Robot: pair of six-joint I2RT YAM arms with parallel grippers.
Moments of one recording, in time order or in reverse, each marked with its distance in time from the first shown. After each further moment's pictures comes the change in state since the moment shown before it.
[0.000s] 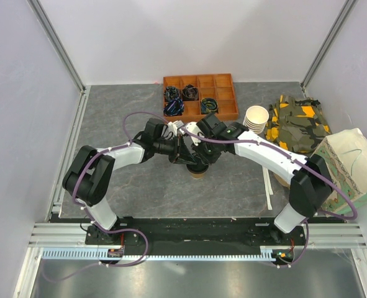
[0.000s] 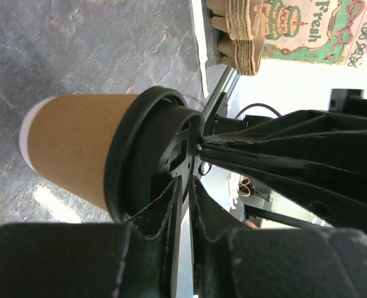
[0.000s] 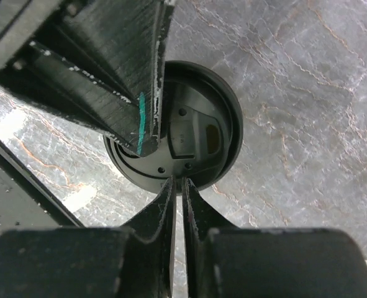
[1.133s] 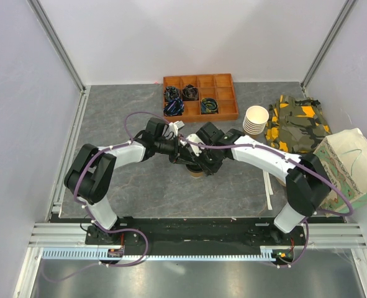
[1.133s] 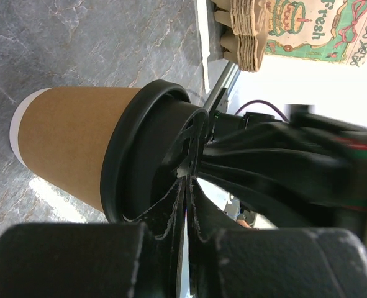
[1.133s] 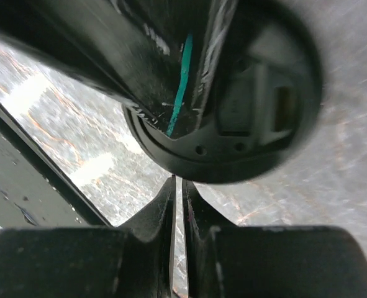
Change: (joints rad) left arm 0.001 0.024 0.025 -0.051 0.010 0.013; right arm 0.012 -0.004 -0.090 0.006 -0.068 -0.002
